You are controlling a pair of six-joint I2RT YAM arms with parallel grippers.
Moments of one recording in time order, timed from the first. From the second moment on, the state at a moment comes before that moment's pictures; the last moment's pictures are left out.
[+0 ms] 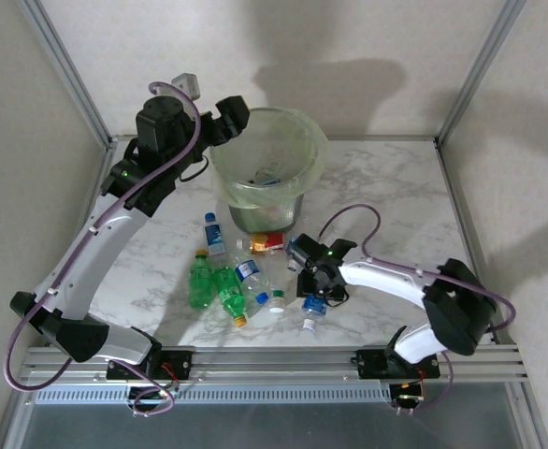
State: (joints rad) left arm -0.48 1.42 1.71 -0.46 -0.08 -0.64; right arm 0.90 1.45 0.89 -0.85 0.06 0.93
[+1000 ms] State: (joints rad) left arm -0.55 1.43 1.71 -0.30 0.24 -0.68; right arm 0.75 1.28 1.82 -0.87 0.47 0.74
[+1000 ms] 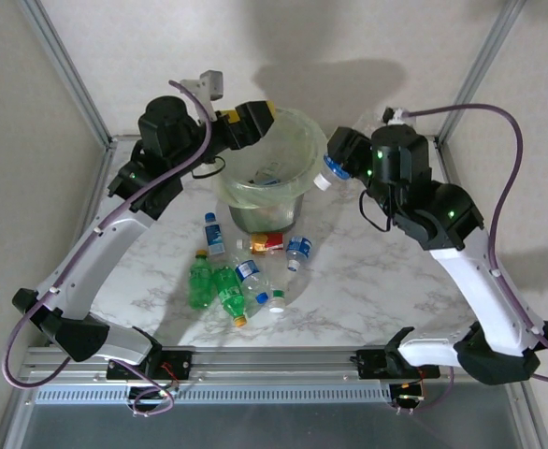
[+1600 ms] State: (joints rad) left arm -0.64 1.47 1.68 -0.26 0.58 -0.62; right arm 0.74 1.35 1.94 -0.75 0.42 0.67
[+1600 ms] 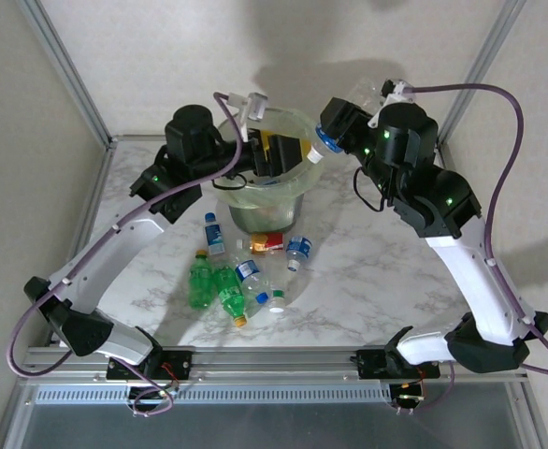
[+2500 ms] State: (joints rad) left arm -0.66 1.52 1.68 -0.26 0.70 -0.57; right arm 0.74 1.37 1.92 -0.70 0.28 0.71
